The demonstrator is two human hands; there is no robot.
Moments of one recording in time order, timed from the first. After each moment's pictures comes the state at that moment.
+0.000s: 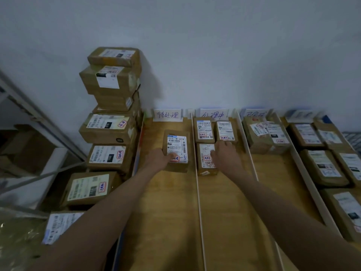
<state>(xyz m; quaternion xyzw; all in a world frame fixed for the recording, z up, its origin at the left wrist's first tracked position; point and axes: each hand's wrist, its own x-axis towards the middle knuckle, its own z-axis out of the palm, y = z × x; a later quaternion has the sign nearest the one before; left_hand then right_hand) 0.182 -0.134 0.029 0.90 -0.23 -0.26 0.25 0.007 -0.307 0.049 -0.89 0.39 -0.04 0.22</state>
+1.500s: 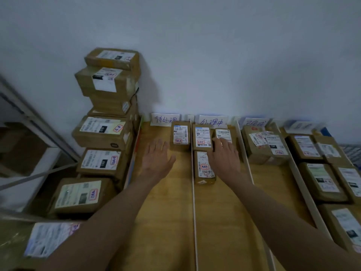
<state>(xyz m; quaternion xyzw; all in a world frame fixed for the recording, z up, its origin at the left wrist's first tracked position) 0.177 -0.155 0.033 0.92 -0.38 -0.03 0.04 0.025 -0.315 0.067 -0.92 0.37 -0.07 0.13</state>
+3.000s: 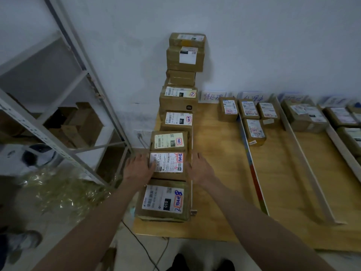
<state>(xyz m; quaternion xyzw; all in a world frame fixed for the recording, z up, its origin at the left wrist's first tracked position) 0.195 0.269 0.018 0.95 -0.28 -0.08 0.04 0.059 0.091 0.028 -0.90 0.30 0.03 0.30</state>
